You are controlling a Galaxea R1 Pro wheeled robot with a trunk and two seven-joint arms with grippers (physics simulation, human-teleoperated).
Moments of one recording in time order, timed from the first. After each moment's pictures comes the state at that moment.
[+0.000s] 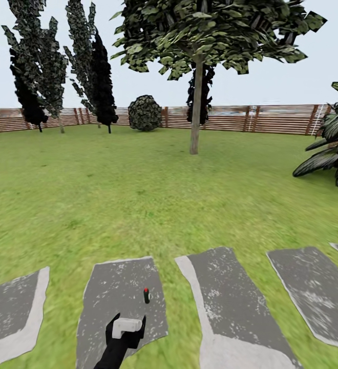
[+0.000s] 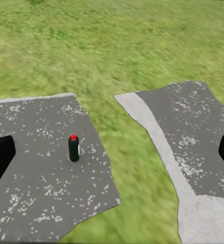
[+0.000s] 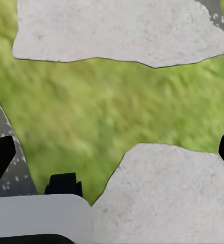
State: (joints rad) left arm -0.09 -0.09 -0.14 -0.94 0.02 -0.22 -0.01; right arm -0.22 -0.06 0.00 0.03 0.00 -0.36 -0.13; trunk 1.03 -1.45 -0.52
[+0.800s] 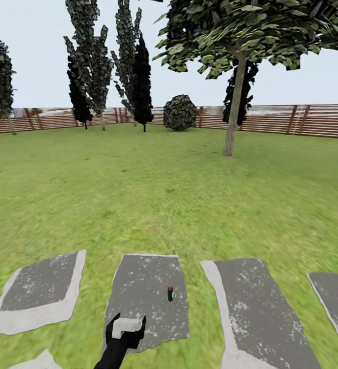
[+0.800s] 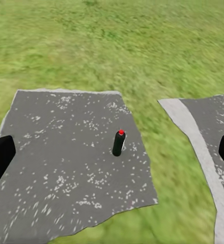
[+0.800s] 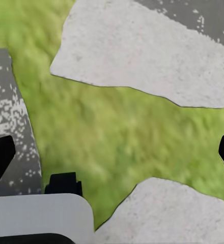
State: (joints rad) left arm -0.09 -0.09 -0.14 -0.94 0.02 -0.22 -0.01; right arm -0.22 -0.06 0.00 0.03 0.00 -0.36 -0.13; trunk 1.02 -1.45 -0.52
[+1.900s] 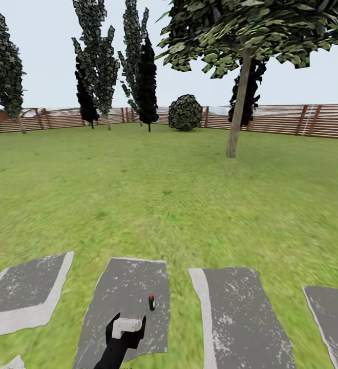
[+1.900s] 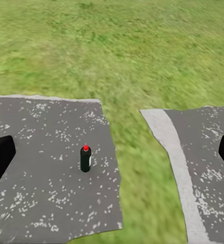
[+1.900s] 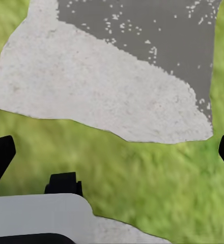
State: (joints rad) left arm -0.09 -0.09 -0.14 -0.94 0.02 -0.22 -0.01; right arm -0.22 -0.06 0.00 0.03 0.00 -0.36 -0.13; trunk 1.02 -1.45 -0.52
